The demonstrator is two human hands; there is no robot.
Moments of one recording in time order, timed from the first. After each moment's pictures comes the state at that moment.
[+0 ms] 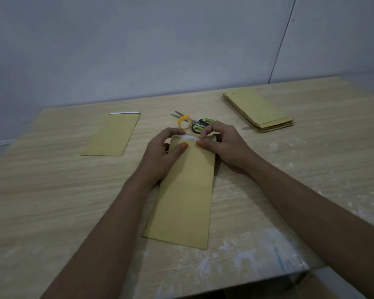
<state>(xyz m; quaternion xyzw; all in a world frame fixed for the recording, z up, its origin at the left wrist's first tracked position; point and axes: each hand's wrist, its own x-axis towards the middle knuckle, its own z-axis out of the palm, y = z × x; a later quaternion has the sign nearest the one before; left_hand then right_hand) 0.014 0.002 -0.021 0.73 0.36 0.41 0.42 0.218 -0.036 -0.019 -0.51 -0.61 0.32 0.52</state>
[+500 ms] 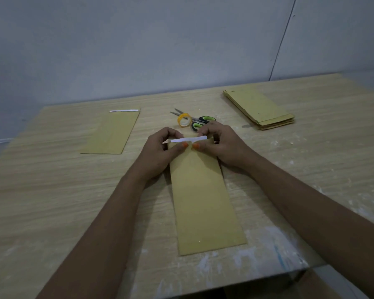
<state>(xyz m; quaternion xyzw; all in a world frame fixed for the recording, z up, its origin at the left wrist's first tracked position) 0.011 0.001 -0.015 0.70 0.34 0.39 0.50 0.214 -0.036 -0.022 -0.51 -0.64 0.31 0.49</state>
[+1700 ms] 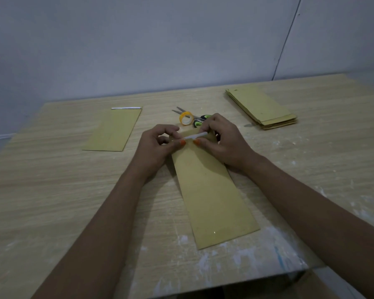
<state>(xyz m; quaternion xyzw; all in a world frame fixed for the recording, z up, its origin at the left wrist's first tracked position) 0.006 0.007 -0.017 0.68 0.36 0.44 0.47 0.215 -0.037 -0.018 -0.50 -0.73 0.11 0.45</state>
